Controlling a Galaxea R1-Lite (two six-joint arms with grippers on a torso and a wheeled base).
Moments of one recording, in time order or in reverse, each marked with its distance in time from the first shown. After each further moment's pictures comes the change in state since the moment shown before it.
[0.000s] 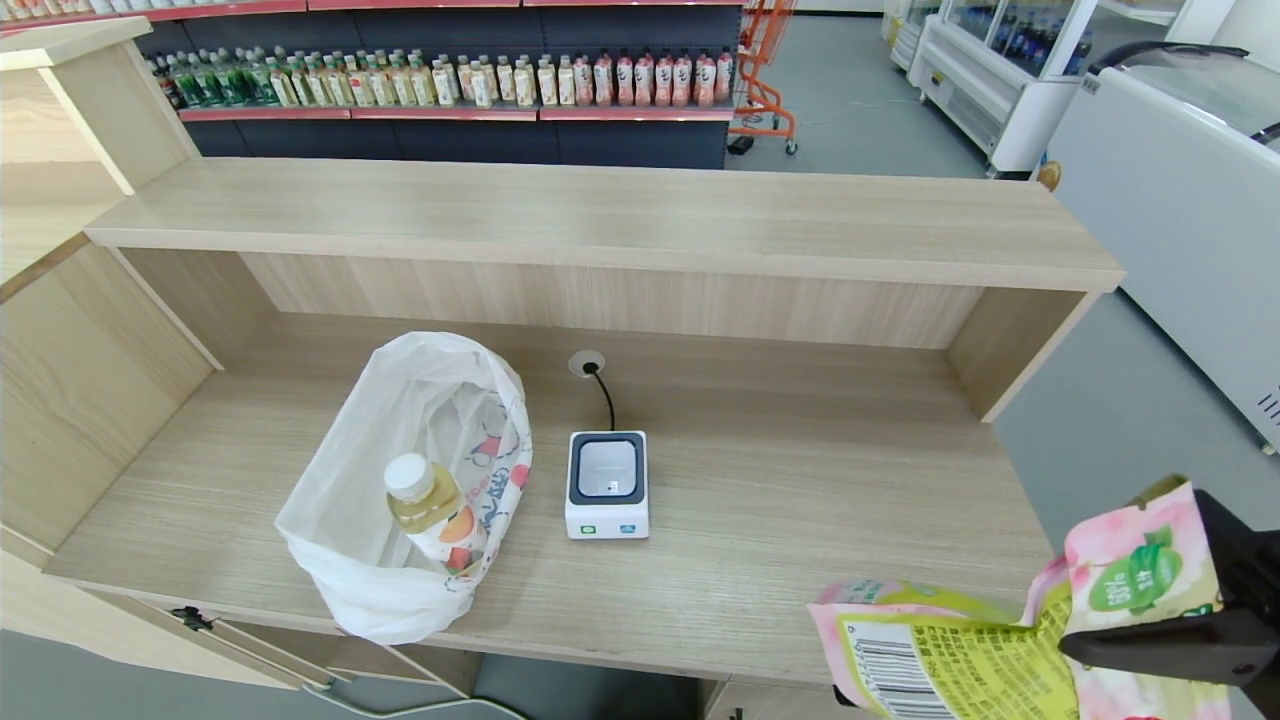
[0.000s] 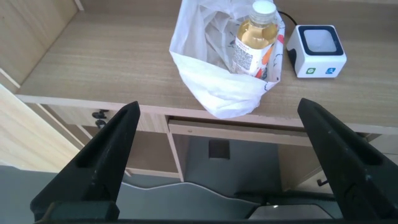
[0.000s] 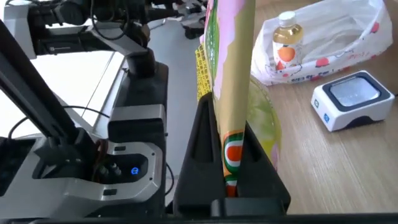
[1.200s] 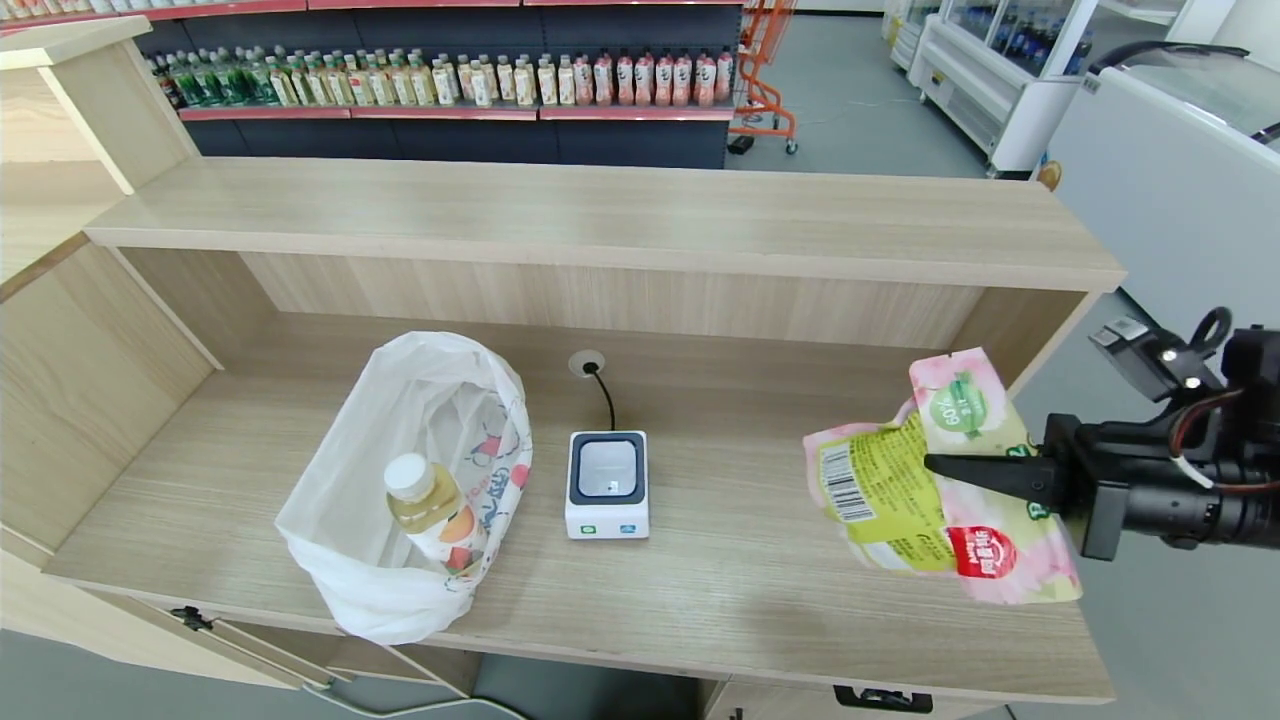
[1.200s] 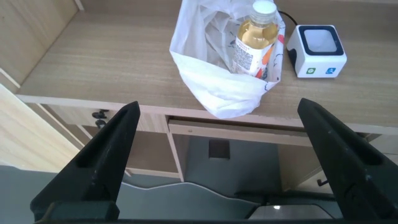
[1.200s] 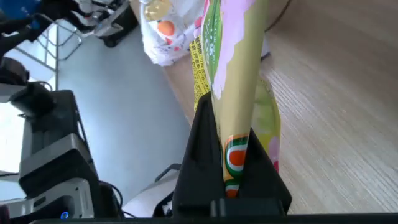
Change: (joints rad) left arm 0.000 0.000 0.000 0.000 0.000 0.000; right arm -0.126 0.327 -0.061 -0.379 -0.275 0.308
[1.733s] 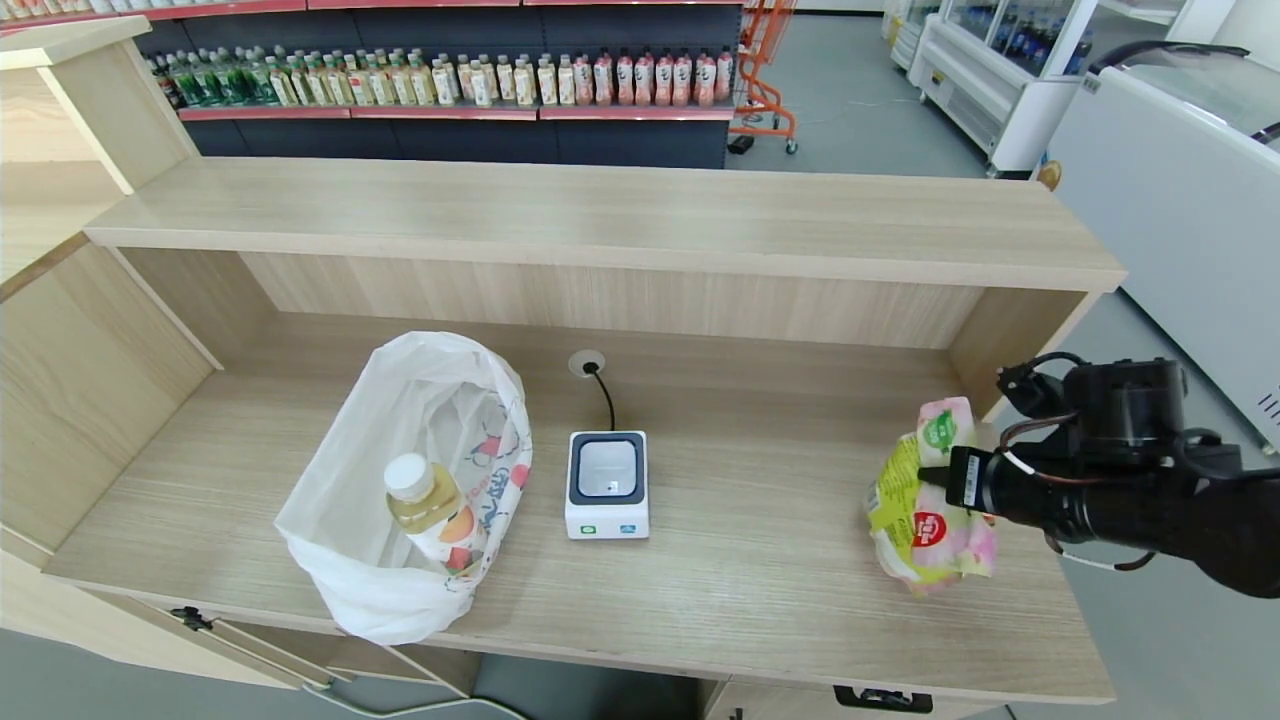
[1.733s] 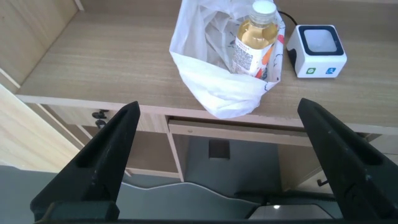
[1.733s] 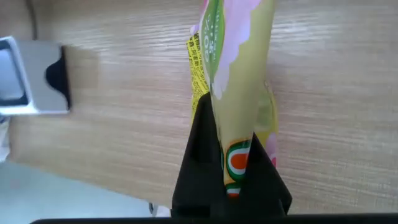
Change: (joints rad) left arm 0.000 0.000 0.000 0.000 0.000 0.000; right arm 0.089 0.228 -0.072 0.044 -0.883 0.441
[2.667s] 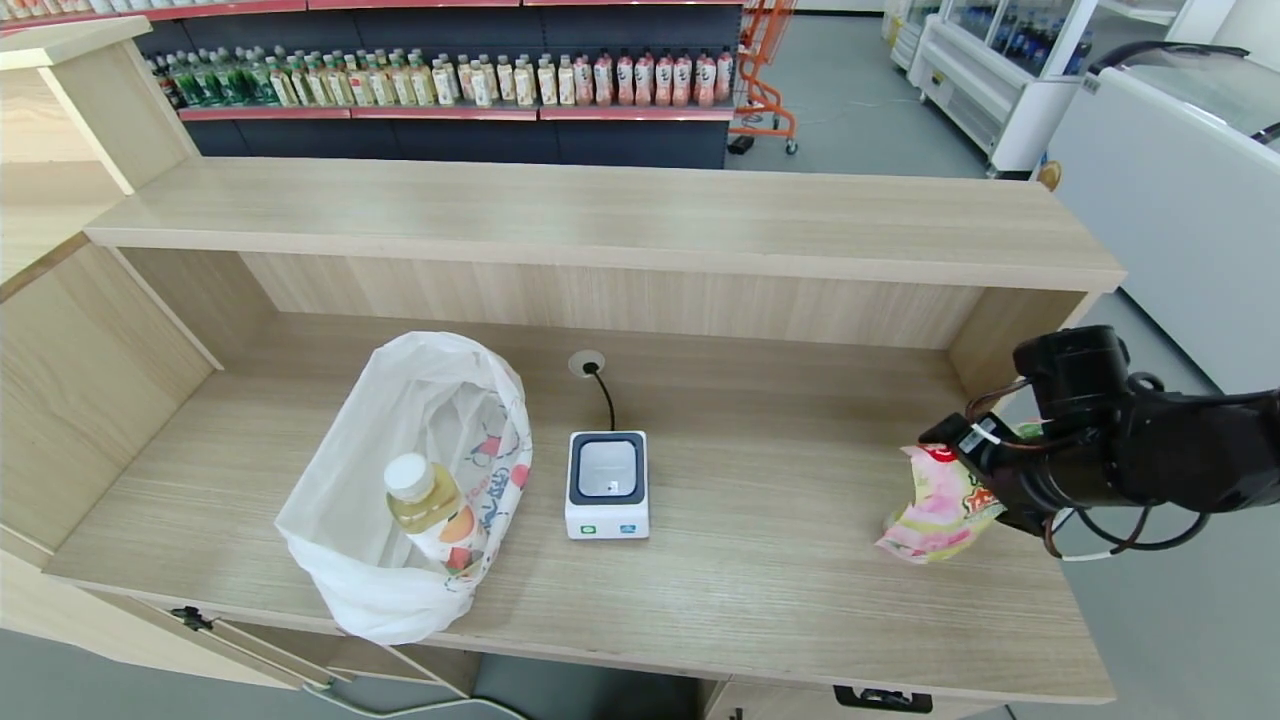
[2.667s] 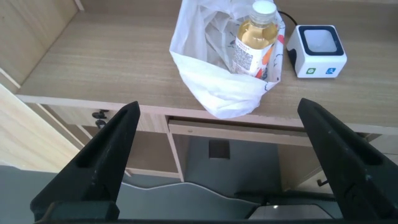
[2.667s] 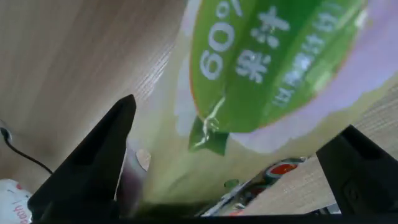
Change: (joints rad) left arm 0.000 0.000 0.000 0.000 0.000 0.000; right arm 0.017 0.085 -0.253 0.358 -0.347 0.684
